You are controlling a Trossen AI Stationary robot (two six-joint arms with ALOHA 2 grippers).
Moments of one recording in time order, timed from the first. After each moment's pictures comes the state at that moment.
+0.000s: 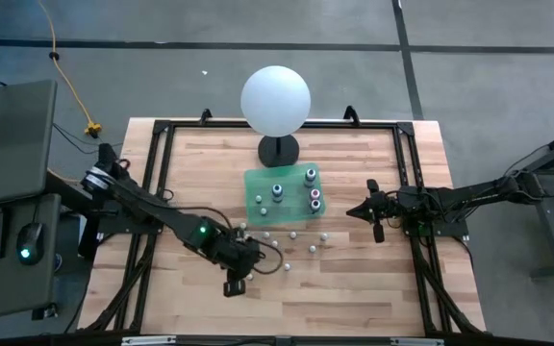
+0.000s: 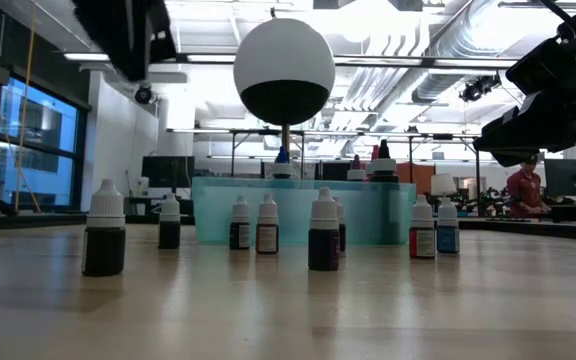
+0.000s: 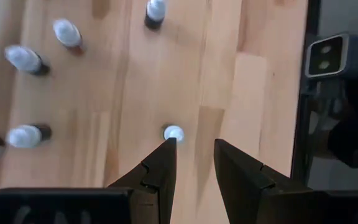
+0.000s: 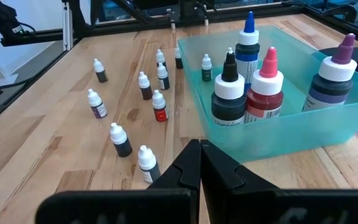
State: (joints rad) left arm -0.48 1.64 1.28 -0.71 -0.01 -0.63; right arm 0.10 0.43 0.01 0.14 0.06 0.15
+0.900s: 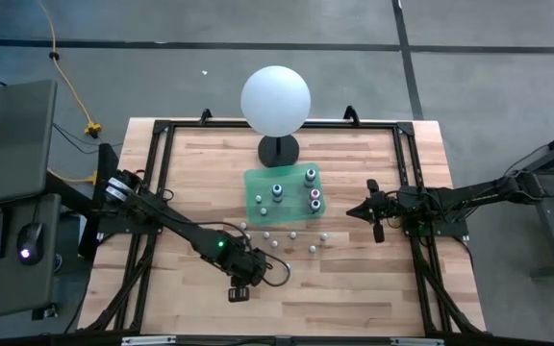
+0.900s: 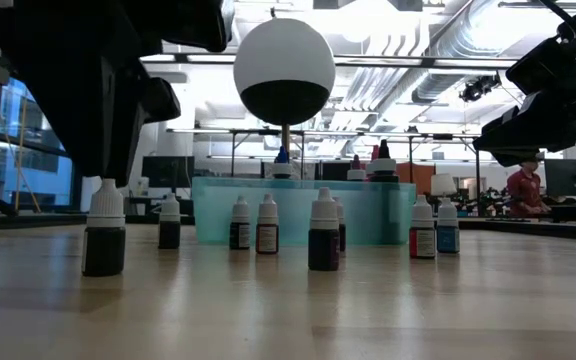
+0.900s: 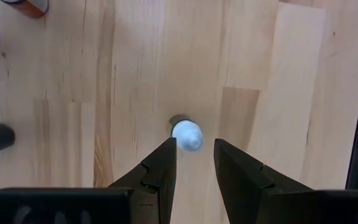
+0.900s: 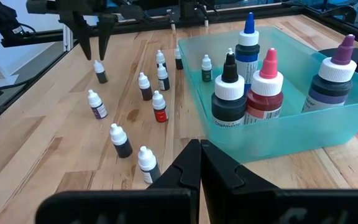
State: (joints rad) left arm -0.49 1.81 1.28 -0.67 0.02 -0.57; right arm 0.10 0.43 0.01 0.14 0.06 0.15
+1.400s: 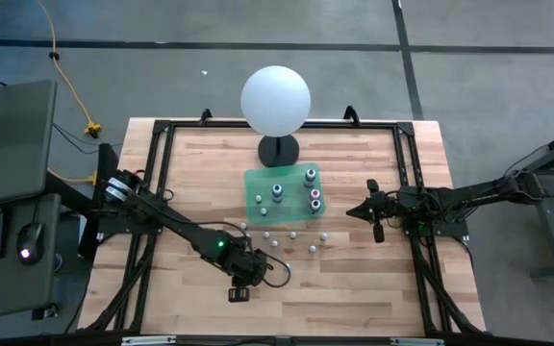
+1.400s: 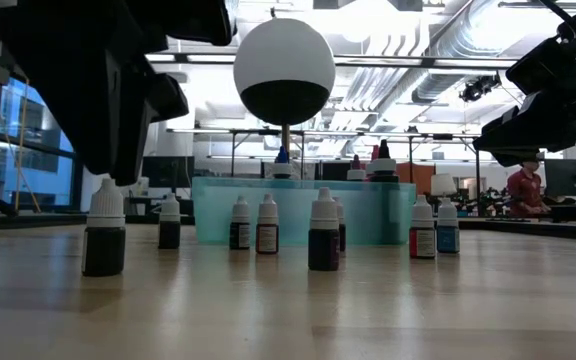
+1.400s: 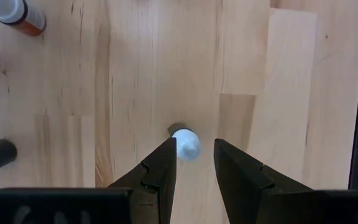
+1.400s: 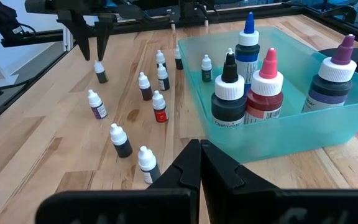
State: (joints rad) left arm -0.49 1.81 1.28 -0.65 0.01 -0.53; right arm 0.10 0.43 0.01 0.14 0.06 0.15
